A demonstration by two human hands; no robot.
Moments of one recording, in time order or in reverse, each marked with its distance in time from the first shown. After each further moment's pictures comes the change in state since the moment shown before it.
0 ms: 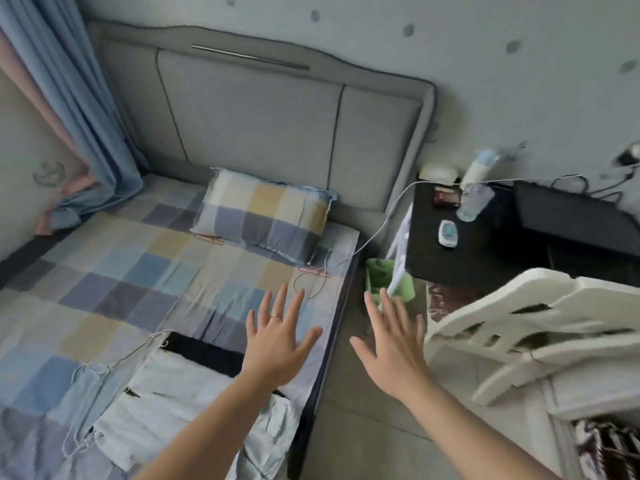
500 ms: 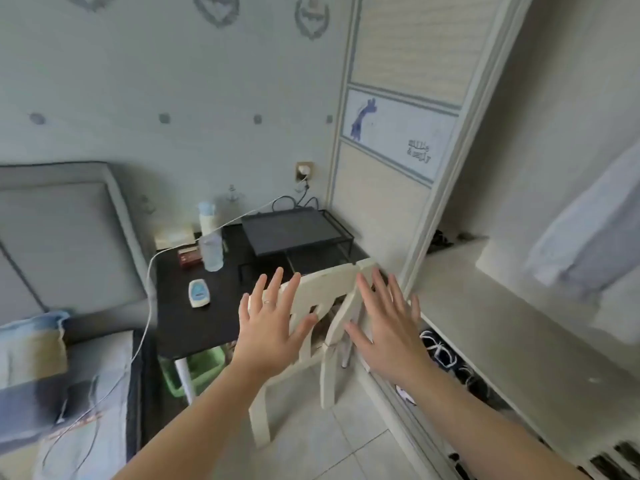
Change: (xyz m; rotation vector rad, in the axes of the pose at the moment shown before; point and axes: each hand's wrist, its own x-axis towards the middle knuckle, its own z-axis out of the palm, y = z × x) left_hand 0.039 0.442 0.062 -0.084 -0.003 0.837; right_hand -0.182 0.307 -0.185 -0.069 0.481 0.567
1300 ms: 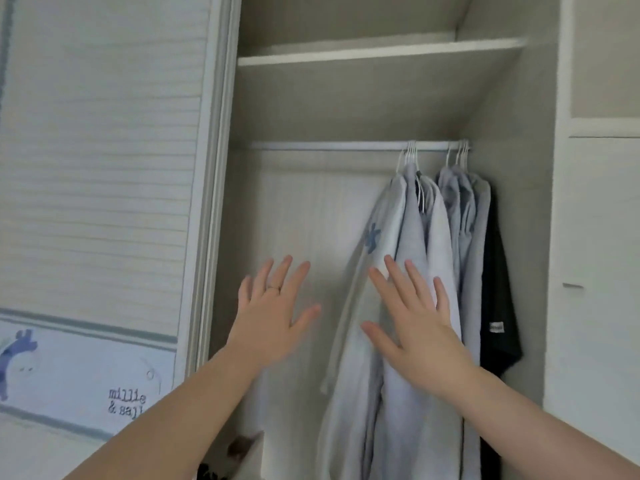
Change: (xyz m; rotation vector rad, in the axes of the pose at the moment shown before) left_hand 0.424 0.452 -0.041 -0.252 0.266 1.006; right_hand 0.115 0.257 -0.363 -0.716 0.612 0.500
